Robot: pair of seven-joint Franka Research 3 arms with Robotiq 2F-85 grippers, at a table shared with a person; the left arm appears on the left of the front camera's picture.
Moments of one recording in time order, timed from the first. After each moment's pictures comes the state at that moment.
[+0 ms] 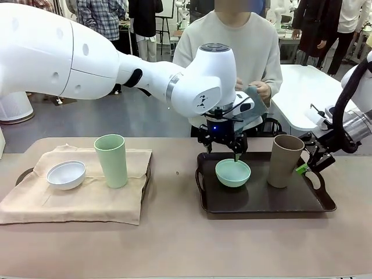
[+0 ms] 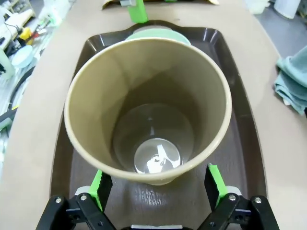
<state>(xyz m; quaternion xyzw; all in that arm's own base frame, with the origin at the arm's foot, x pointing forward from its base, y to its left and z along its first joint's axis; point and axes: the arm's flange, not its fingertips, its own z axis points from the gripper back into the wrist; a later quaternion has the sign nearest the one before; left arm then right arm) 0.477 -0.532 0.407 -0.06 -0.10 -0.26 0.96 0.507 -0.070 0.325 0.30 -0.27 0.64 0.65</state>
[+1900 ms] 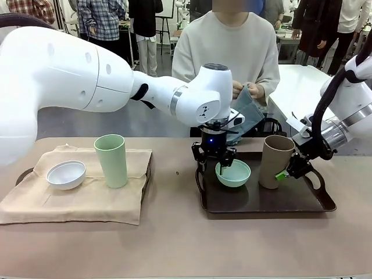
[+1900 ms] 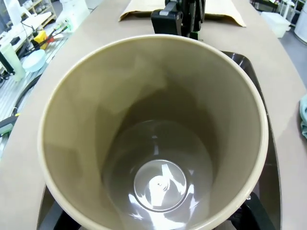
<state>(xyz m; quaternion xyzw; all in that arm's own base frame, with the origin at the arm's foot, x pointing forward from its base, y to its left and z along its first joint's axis) 0.504 -0.525 0.350 -0.02 -0.03 -0.18 0.98 0.513 -0.017 0.295 0.35 -0.28 0.66 0.60</state>
